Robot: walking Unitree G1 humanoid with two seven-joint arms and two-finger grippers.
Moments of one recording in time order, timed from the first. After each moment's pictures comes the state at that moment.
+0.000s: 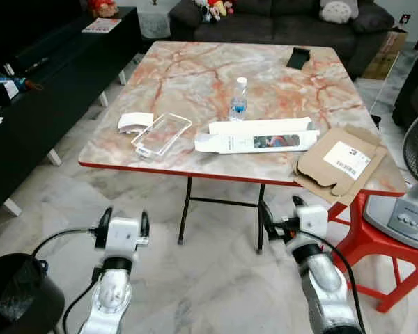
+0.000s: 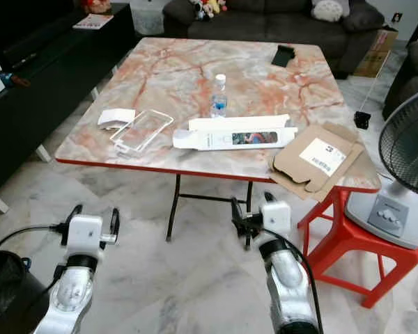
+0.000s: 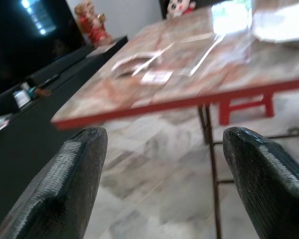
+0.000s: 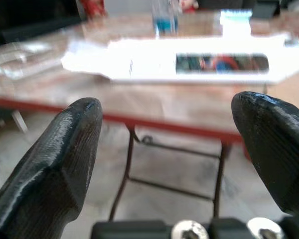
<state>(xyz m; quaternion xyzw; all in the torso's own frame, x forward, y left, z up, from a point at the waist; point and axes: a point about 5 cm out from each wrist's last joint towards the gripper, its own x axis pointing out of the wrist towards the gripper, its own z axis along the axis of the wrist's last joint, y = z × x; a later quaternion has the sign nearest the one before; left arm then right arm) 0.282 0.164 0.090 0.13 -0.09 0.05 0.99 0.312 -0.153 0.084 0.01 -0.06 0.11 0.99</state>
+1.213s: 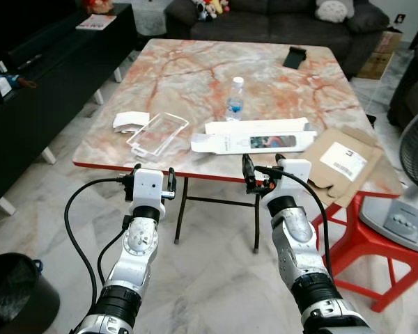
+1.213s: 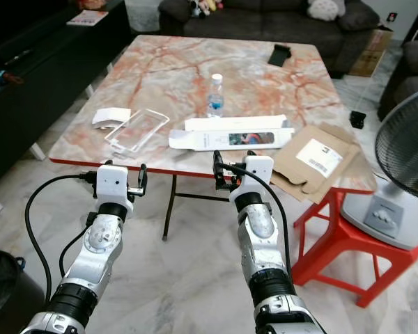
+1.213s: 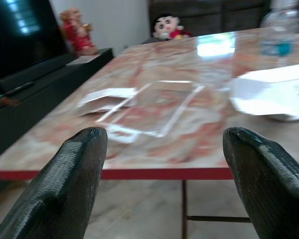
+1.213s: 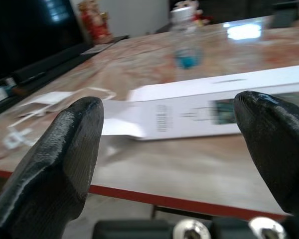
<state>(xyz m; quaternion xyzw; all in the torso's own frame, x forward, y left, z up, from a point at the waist) 0.336 0.131 0.132 0.07 -0.12 0.01 0.99 0.354 -0.113 0.127 0.09 -0.08 0.10 0.99</state>
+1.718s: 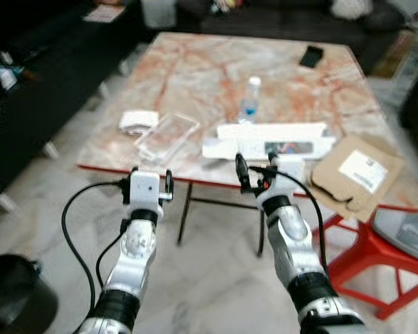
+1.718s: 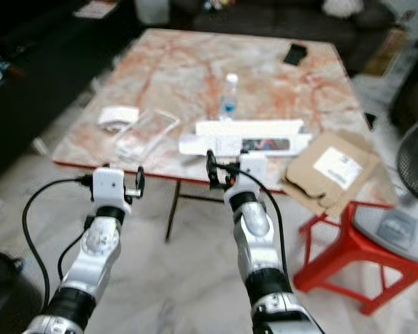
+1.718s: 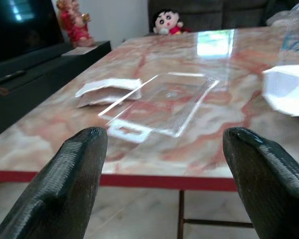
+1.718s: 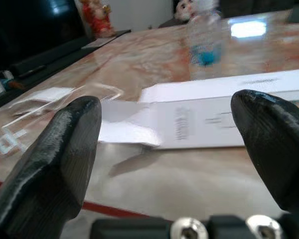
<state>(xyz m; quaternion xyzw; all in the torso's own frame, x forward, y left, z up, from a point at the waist) 0.331 0.140 0.125 0.07 -0.11 0.02 0.99 0.353 -0.099 0.129 0.10 -0.08 0.12 0.98</state>
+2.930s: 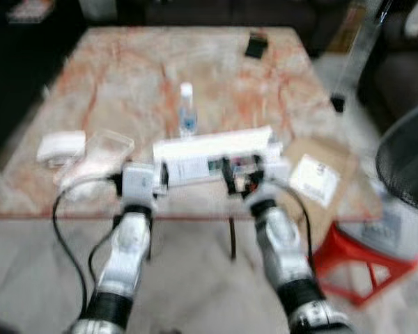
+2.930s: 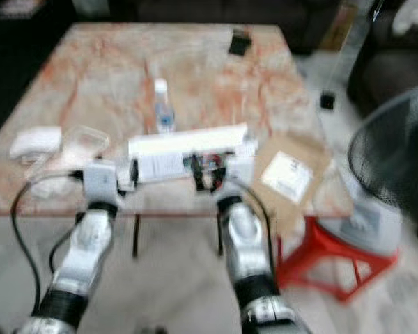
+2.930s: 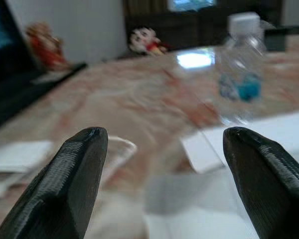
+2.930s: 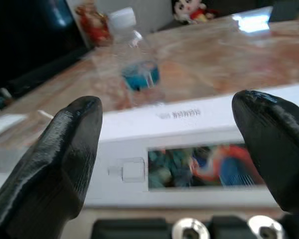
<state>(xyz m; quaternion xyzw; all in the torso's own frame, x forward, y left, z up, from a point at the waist) 0.328 0.140 0.154 0.07 -0.16 0.02 0.98 0.348 -0.079 0.135 0.10 -0.10 0.17 0.98</state>
